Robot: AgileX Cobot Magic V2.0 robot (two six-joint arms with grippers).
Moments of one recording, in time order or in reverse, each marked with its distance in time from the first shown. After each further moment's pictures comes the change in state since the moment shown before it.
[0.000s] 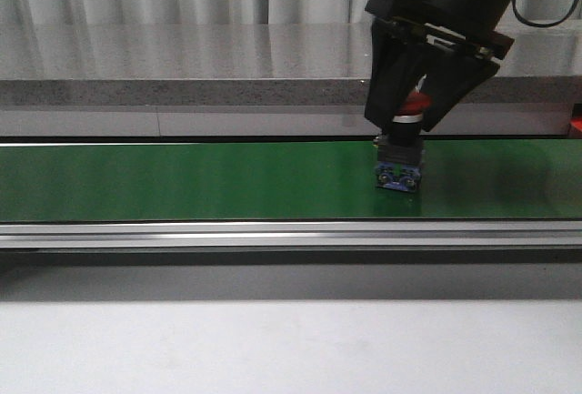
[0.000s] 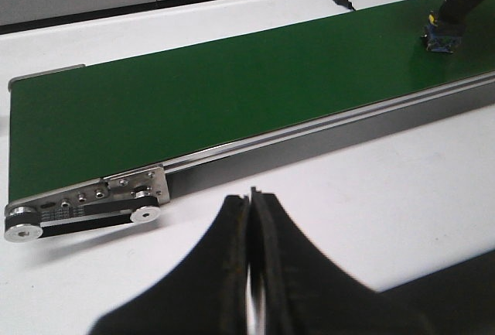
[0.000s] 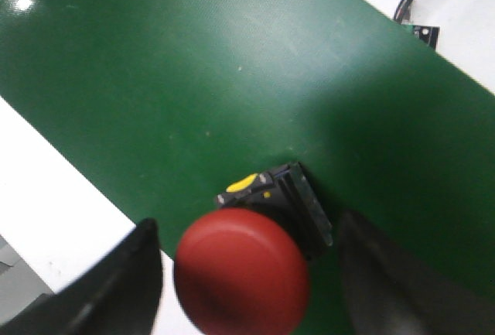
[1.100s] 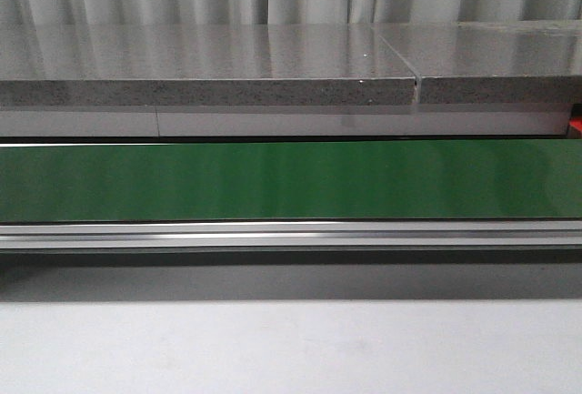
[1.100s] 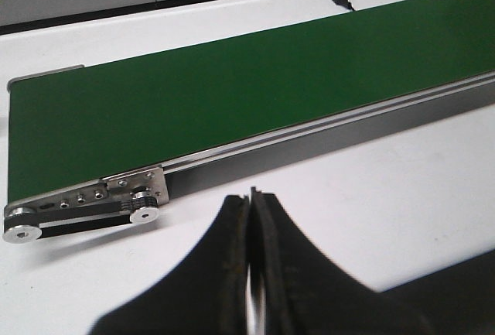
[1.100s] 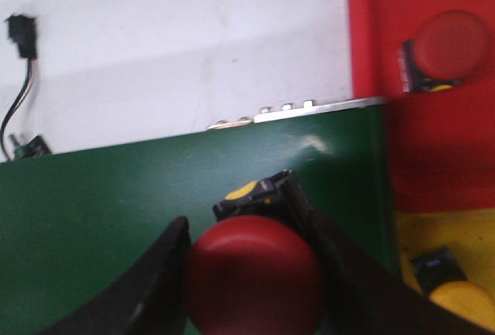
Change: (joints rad) left arm 0.000 0.000 0.000 0.000 0.000 0.000; right arm -0.623 -0.182 -0.002 -0.075 -0.003 0.274
